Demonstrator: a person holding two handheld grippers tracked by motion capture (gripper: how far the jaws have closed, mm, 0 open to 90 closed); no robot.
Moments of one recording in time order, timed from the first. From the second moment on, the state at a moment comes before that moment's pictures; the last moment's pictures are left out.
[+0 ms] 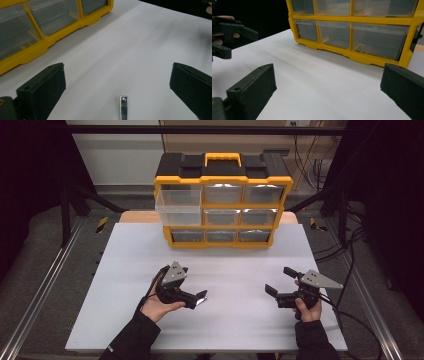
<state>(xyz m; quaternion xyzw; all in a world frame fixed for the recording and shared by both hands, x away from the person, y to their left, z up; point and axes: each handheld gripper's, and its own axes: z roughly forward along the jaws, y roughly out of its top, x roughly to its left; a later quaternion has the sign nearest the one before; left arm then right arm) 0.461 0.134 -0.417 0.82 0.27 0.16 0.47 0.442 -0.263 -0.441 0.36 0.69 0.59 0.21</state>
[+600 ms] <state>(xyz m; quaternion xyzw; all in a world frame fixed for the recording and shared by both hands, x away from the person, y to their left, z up) 0.470 0.110 -0.458 0.86 0.29 0.13 0.39 0.443 -0.263 -0.441 0.36 0.70 0.59 0.21</state>
